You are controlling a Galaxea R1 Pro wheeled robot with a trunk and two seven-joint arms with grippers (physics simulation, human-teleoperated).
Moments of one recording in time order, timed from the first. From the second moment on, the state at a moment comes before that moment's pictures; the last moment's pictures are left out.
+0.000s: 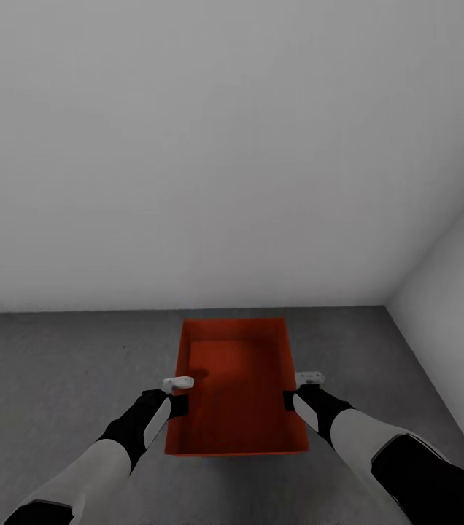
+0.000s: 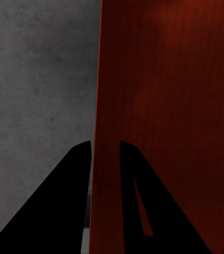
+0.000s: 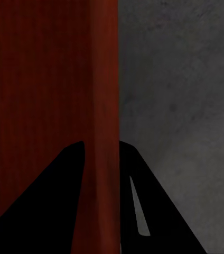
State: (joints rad) left arm -0.72 -0.10 -0.09 -0.47 0.21 0.49 0.16; right arm -0.92 0.08 0.57 -0.09 -0.58 0.29 -0.24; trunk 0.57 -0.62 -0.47
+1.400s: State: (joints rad) left arm -0.72 -0.10 -0.09 -0.47 0.21 0.49 0.16; right arm -0.92 0.08 0.57 -0.09 -0.58 0.29 -0.24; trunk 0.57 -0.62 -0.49
